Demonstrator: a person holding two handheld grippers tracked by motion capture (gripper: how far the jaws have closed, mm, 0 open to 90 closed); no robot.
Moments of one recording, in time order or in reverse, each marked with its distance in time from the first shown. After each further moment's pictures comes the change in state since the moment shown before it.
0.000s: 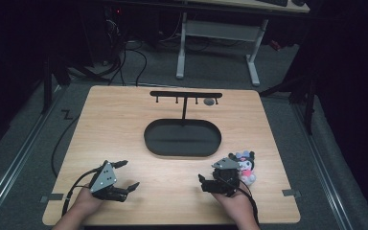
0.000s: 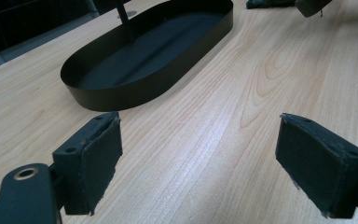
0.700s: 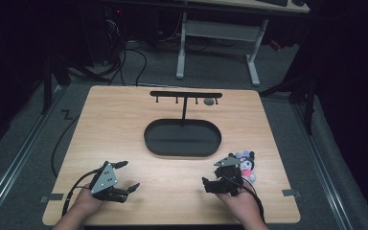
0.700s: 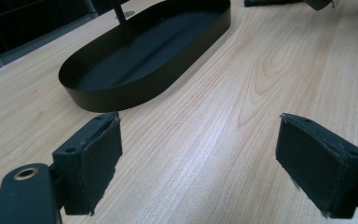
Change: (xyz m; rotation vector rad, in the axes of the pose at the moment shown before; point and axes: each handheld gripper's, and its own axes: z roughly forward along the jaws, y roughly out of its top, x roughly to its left) left arm -0.002 0.000 0.000 0.002 -0.002 0.017; right arm -0.005 0.005 -0.008 0.140 0.009 0.023
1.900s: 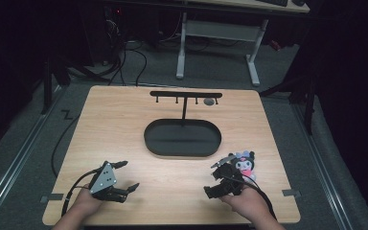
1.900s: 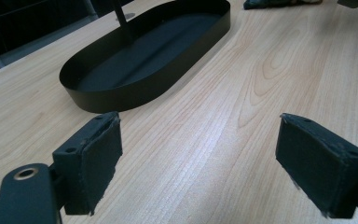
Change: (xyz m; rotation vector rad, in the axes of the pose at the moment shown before) left arm 0.001 0.000 -0.001 -0.008 -0.001 -0.005; right arm 0.004 0.011 -0.014 0.244 0.069 -0.084
